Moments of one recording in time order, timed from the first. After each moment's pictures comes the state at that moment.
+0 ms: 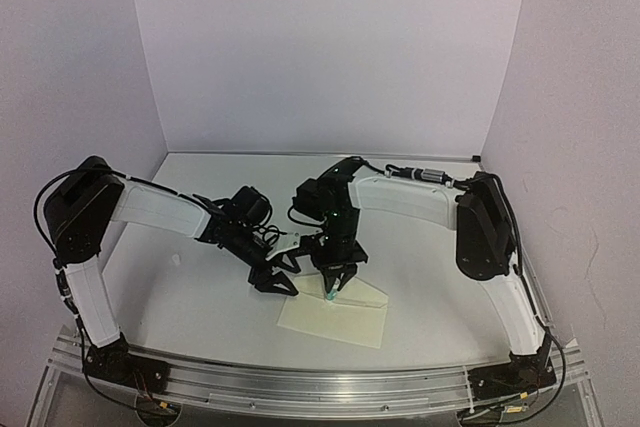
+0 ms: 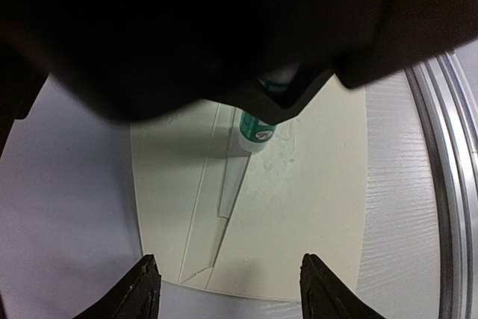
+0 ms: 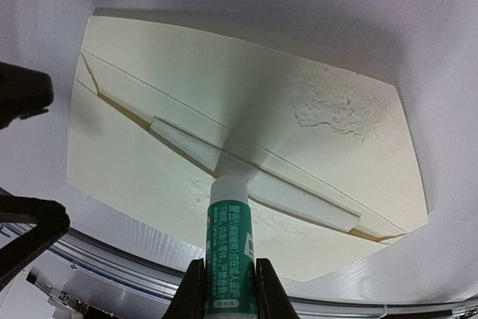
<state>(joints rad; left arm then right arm) -0.77 1.84 1.02 -0.22 0.65 0.66 0.94 2.34 2.07 -1.39 -0.26 0.60</state>
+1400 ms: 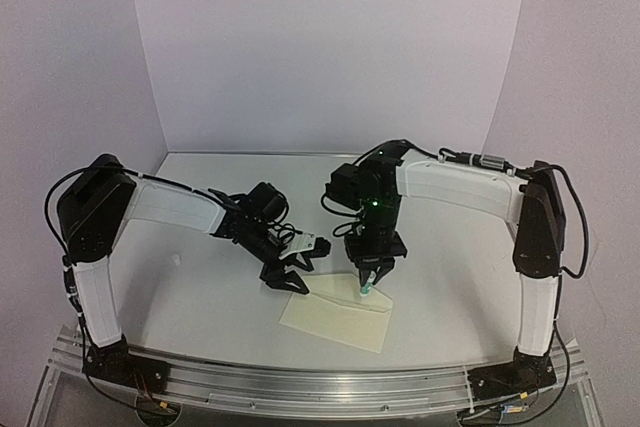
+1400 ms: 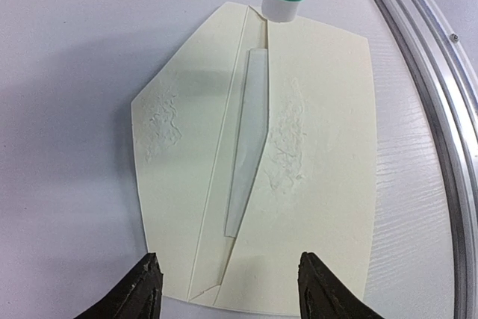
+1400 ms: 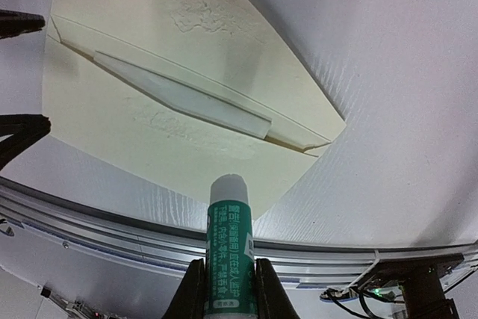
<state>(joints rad) -0.81 1.90 1.15 -0.29 0.63 0.74 0.92 2.03 1.78 -1.41 -0.18 0.75</state>
